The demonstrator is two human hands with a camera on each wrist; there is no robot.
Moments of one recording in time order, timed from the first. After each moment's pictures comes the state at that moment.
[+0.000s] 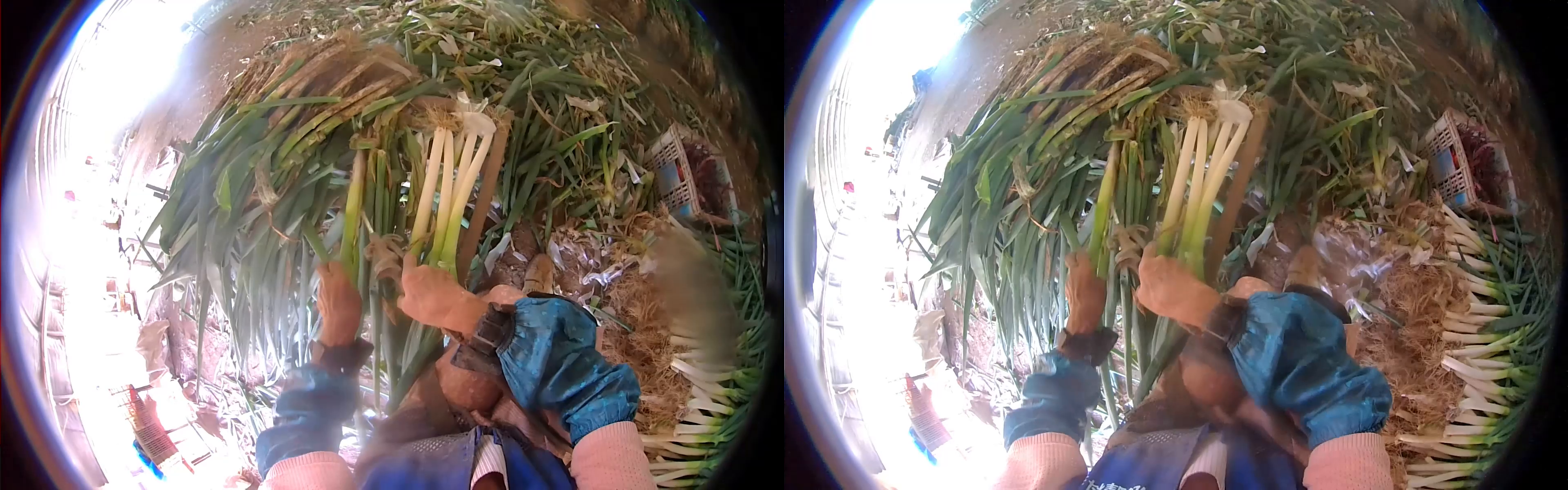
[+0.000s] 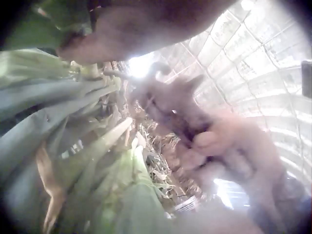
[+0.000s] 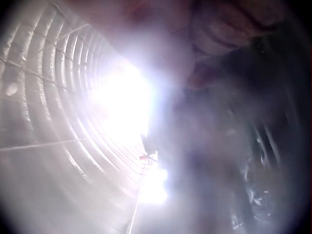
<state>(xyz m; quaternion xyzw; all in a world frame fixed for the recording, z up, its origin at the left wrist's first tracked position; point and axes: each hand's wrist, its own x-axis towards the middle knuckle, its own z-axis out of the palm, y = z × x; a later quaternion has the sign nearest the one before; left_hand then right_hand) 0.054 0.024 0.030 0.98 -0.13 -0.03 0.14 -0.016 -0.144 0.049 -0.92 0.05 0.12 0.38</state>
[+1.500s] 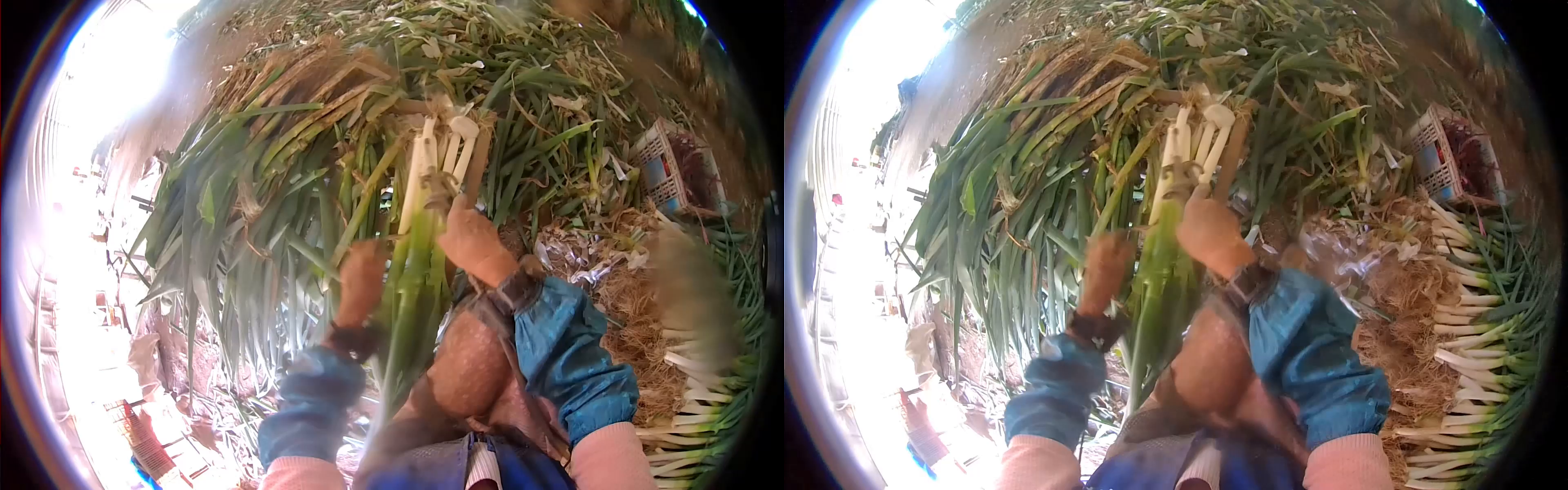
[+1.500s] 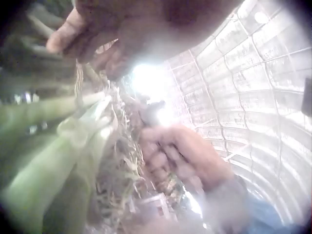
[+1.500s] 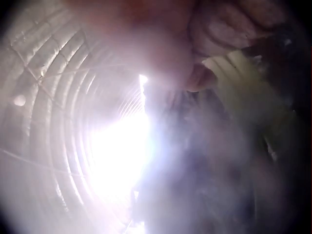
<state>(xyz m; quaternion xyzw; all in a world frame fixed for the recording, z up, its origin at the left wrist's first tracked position) 0.073 -0.033 0.005 0.89 -0.36 0.00 0.28 0.005 -0.229 0.031 -0.90 0.25 0.00 0.35</state>
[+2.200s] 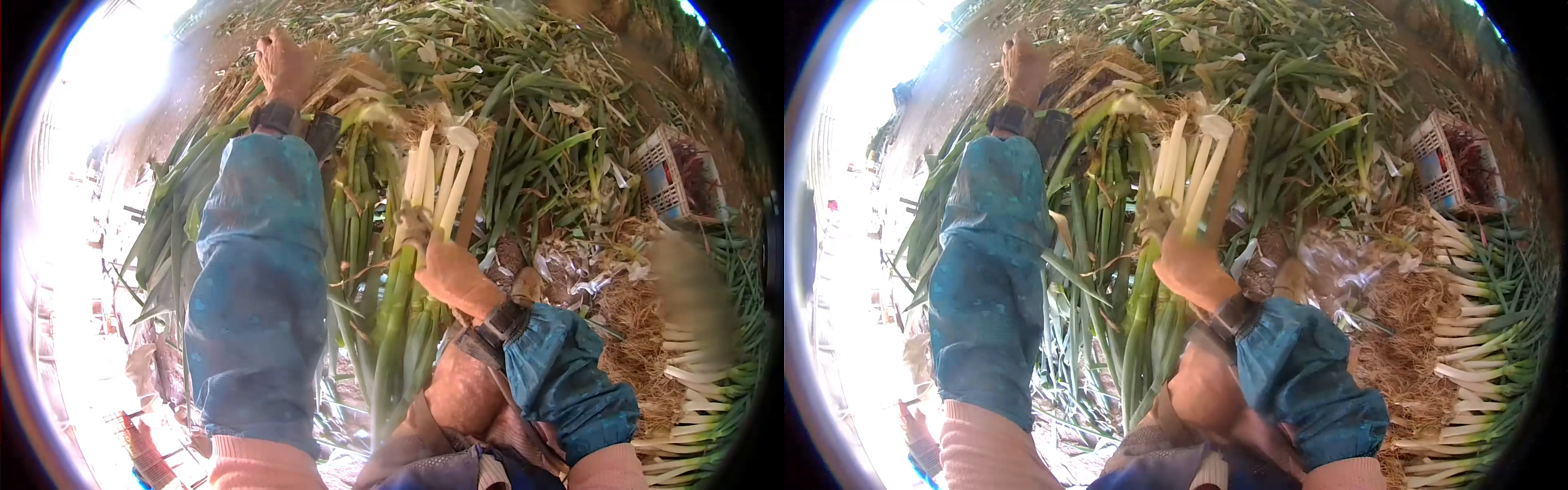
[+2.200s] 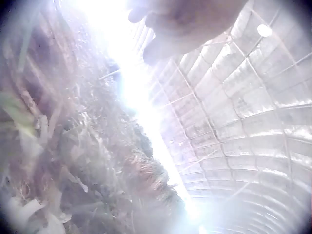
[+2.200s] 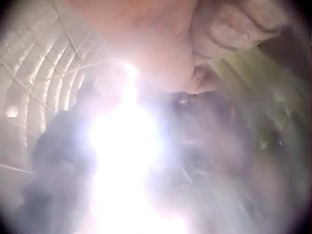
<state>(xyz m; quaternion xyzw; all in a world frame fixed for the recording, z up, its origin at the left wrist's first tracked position) 0.360 -0.189 0.146 0.85 -0.29 0.40 0.20 0.010 -0.217 0.009 -0.96 0.05 -0.05 0.25</state>
